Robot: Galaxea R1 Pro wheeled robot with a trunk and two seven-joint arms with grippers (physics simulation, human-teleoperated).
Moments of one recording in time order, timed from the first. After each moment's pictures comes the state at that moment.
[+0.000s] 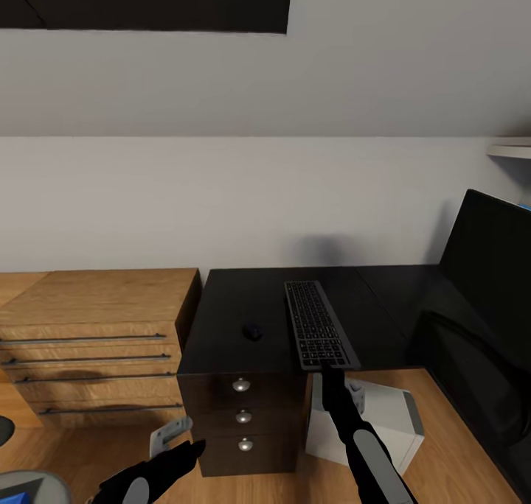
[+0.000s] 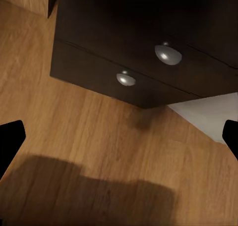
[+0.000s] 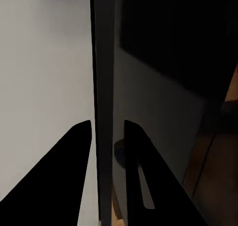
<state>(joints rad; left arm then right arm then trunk) -0.03 -0.04 -0.02 -1.38 0.57 0.65 0.27 -0.26 0.11 0.09 -1.07 -1.46 -0.04 0.08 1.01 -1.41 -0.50</state>
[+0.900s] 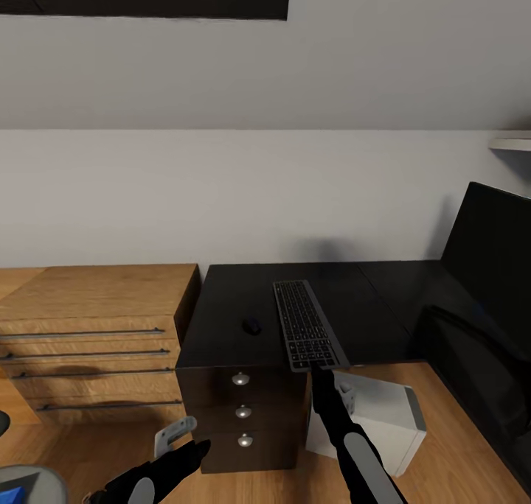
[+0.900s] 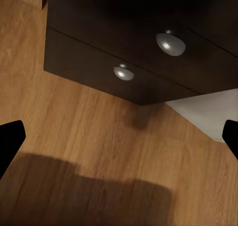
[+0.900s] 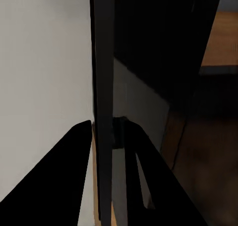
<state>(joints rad) -0.03 -0.07 -0.02 -1.37 0.57 0.65 0.27 -0.26 0.12 0.15 -1.05 -1.46 -0.04 0.10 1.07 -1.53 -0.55</state>
